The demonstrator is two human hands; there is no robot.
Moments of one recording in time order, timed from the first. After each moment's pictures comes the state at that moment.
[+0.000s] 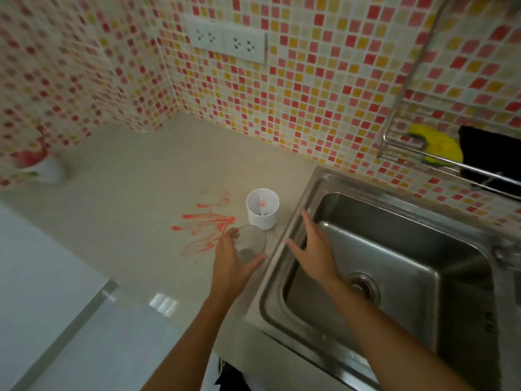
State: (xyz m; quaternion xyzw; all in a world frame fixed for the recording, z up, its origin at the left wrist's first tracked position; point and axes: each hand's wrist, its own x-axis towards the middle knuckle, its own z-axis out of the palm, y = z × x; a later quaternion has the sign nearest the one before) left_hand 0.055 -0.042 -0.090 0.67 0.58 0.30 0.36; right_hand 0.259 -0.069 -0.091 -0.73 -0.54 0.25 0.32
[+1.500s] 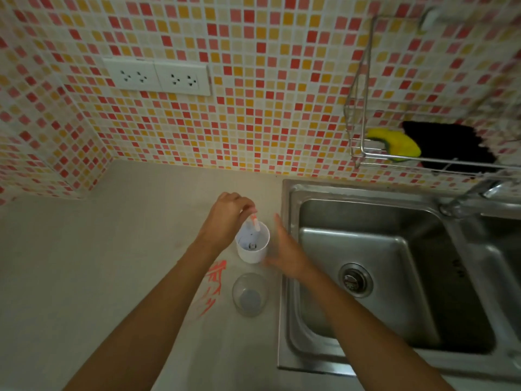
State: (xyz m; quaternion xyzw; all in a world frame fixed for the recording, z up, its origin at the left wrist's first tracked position) left_hand 0.095 0.143 0.008 0.93 0.23 0.21 0.18; right_hand 0.211 0.005 -0.066 -0.77 -0.43 0.34 0.33
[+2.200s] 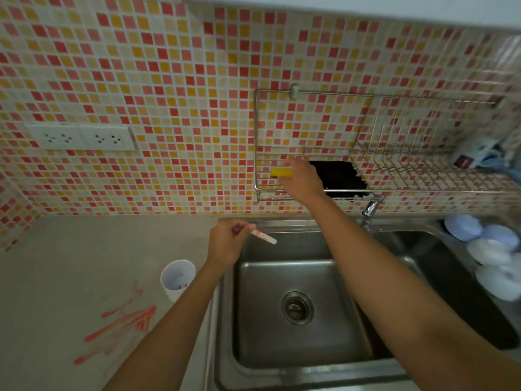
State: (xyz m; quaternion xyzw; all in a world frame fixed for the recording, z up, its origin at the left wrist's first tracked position) left_hand 0.224 0.020 0.047 0.80 0.30 0.28 0.44; right_hand 0.424 -0.041 0.120 -0.89 -0.37 0.00 0.27
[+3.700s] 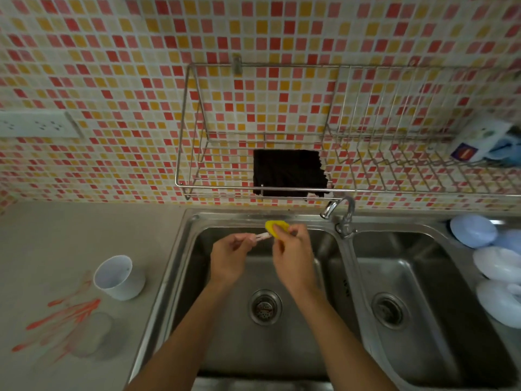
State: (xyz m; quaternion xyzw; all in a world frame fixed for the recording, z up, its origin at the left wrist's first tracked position) left_hand 0.347 -0.093 -0.002 0.66 0.42 0.29 0.55; right_hand 0.440 -0.195 0.000 -0.83 -0.38 0.02 0.41
